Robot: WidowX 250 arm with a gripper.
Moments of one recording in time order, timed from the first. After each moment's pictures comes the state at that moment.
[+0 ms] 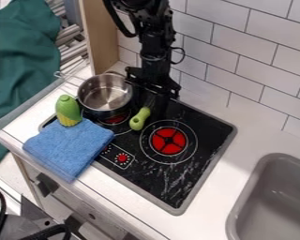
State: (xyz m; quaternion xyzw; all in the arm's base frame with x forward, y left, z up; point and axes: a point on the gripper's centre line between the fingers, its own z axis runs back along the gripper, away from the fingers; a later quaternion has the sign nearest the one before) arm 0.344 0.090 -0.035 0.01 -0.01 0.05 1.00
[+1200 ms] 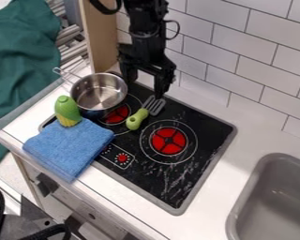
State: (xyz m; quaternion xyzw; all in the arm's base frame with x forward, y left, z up) arm 0.329 0.084 0.024 0.02 -0.07 0.03 1.00
